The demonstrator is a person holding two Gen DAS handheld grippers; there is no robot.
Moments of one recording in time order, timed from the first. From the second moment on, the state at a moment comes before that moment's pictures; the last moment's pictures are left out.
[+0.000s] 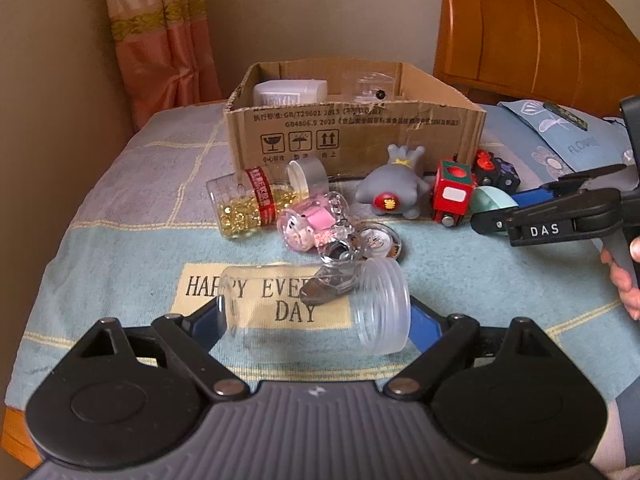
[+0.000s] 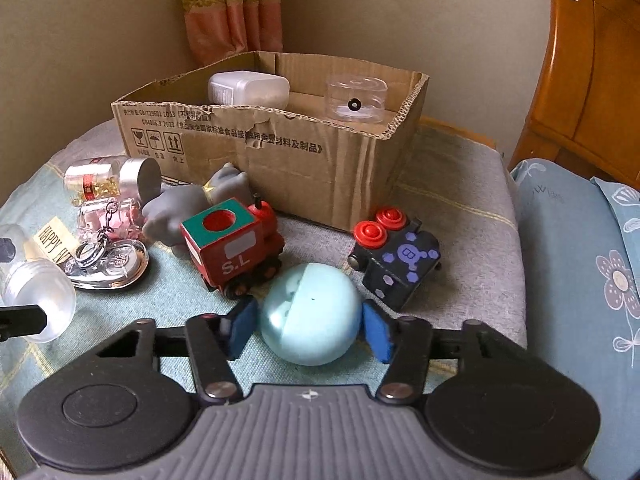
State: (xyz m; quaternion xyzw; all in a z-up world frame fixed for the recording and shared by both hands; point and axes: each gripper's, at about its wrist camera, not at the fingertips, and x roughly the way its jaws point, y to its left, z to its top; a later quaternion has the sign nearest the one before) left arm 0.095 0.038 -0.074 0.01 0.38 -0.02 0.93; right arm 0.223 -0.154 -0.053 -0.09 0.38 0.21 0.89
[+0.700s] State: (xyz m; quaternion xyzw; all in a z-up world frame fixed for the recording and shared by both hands) left arm 0.110 0.041 -0.031 0.08 0.40 -0.08 0.91; right arm 0.198 -0.173 -0.020 -0.11 0.39 0.25 0.88
